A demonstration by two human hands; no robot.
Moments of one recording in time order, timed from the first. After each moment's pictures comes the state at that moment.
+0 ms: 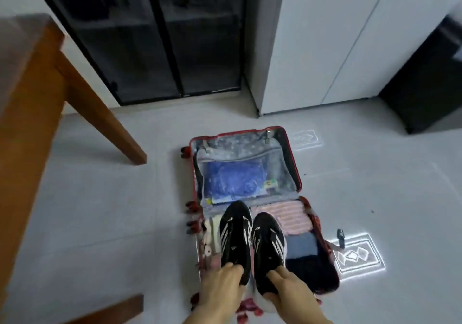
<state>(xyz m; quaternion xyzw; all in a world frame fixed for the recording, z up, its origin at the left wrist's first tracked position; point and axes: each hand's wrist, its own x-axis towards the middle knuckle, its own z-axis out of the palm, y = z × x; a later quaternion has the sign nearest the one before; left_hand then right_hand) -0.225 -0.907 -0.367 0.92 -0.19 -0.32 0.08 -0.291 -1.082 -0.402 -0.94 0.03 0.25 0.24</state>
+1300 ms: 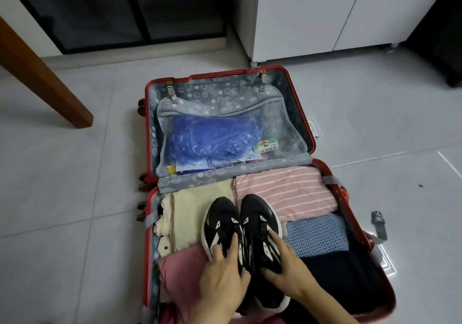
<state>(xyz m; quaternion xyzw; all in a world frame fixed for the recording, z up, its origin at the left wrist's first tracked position) -0.238 -0.992 -0.749 0.95 -0.08 -0.28 0.13 -0.274 -1.161 -0.774 -0.88 0.12 0.23 0.39</state>
